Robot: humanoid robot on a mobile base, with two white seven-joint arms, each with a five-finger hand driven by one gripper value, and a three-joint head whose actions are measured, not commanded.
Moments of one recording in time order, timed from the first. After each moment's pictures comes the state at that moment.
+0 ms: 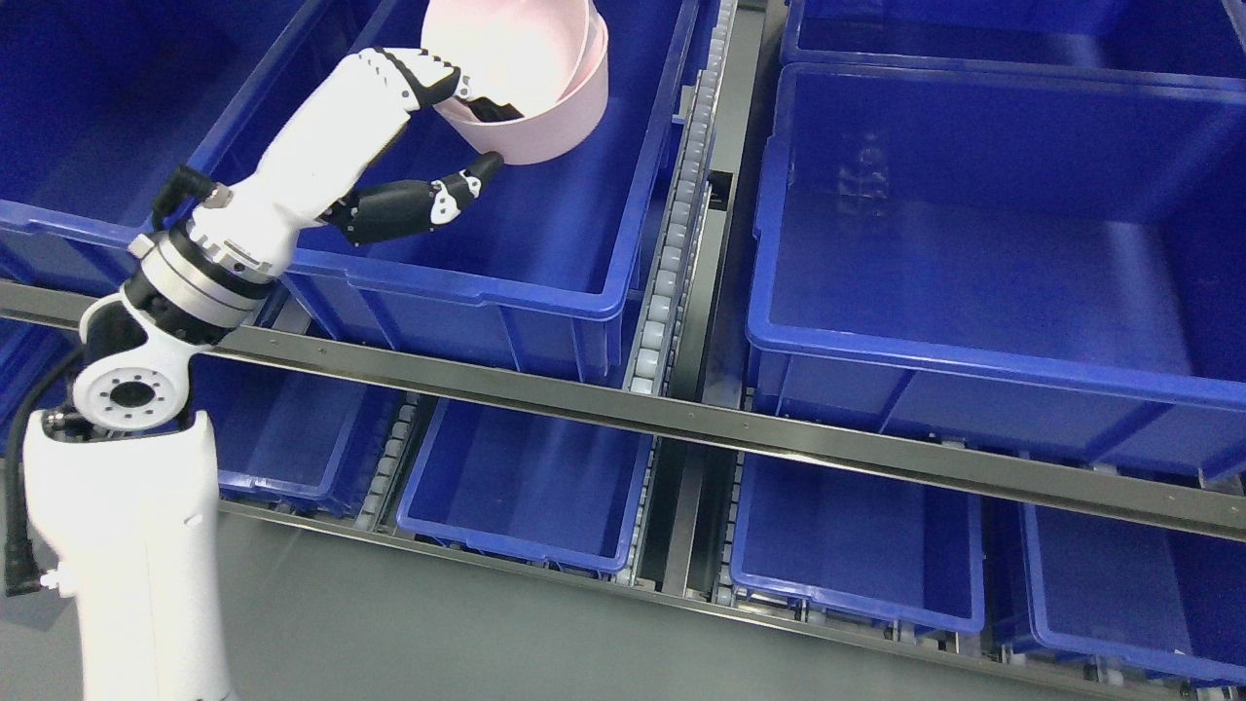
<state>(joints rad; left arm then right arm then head) -0.71 0.10 0.16 -1.64 -0.40 -0.65 -0.66 0.00 0.00 0.00 0.00 0.00 0.04 0.01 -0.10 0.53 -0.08</state>
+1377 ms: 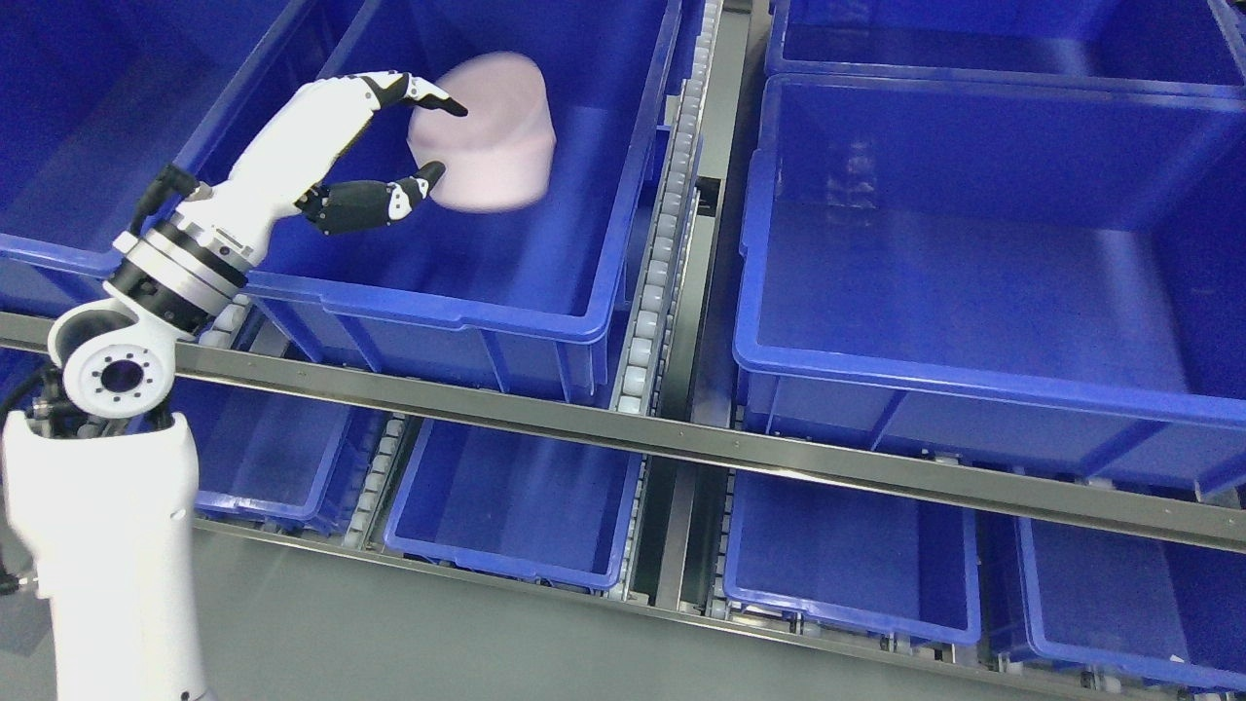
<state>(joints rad) -0.71 0.13 0.21 -1.57 -0.57 -0.44 -0.63 0.00 0.00 0.00 0.00 0.00 0.04 0.01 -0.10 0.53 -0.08</state>
